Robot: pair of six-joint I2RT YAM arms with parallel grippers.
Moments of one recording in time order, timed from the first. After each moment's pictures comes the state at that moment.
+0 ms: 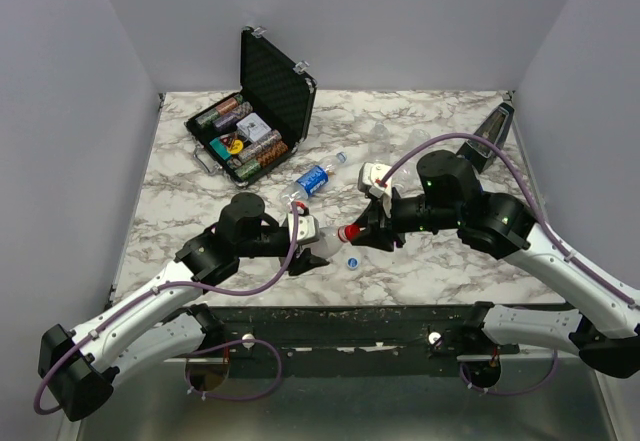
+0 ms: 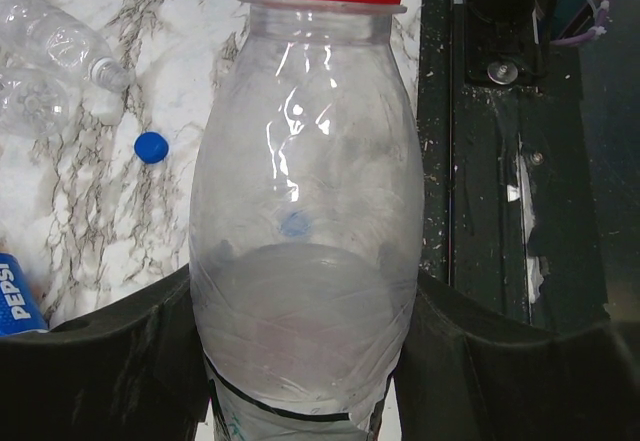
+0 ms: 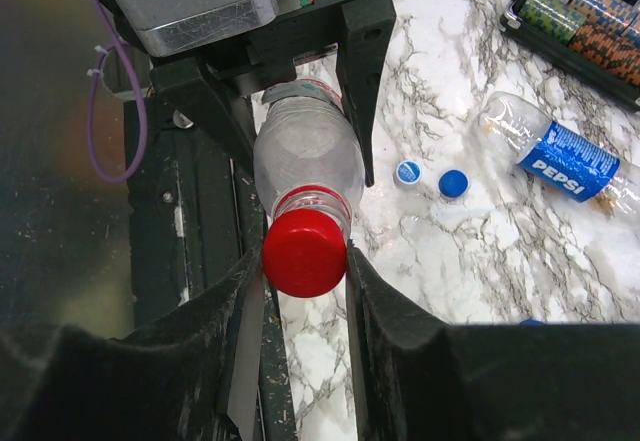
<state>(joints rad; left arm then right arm) -0.77 0.84 0.66 -0.19 0.65 0.29 0.92 1.08 1.27 -0.69 -0.46 -0.24</state>
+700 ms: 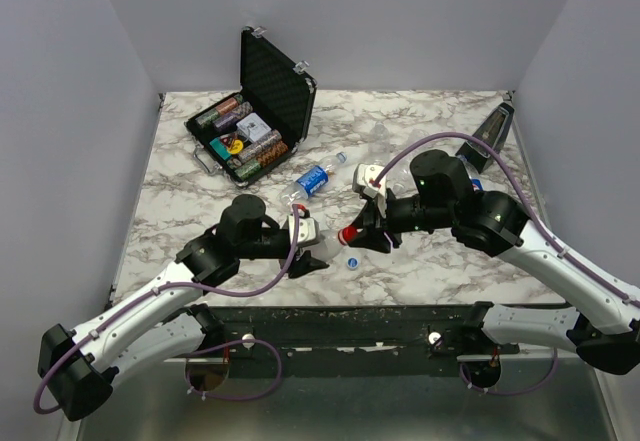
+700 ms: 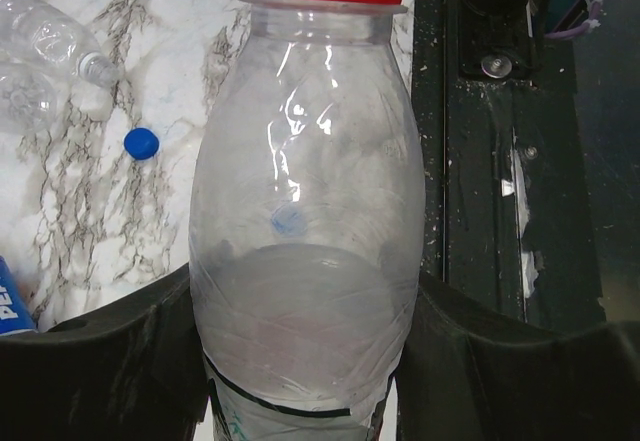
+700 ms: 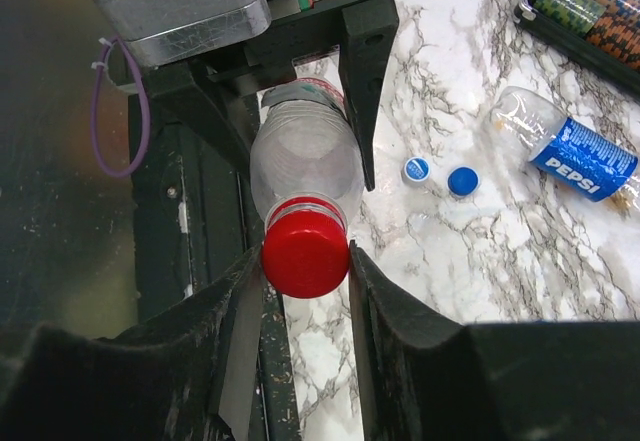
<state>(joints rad) -0.77 0.84 0.65 -0.20 0.65 0.29 0.92 1.10 1.27 -0.70 -0.47 -0.24</state>
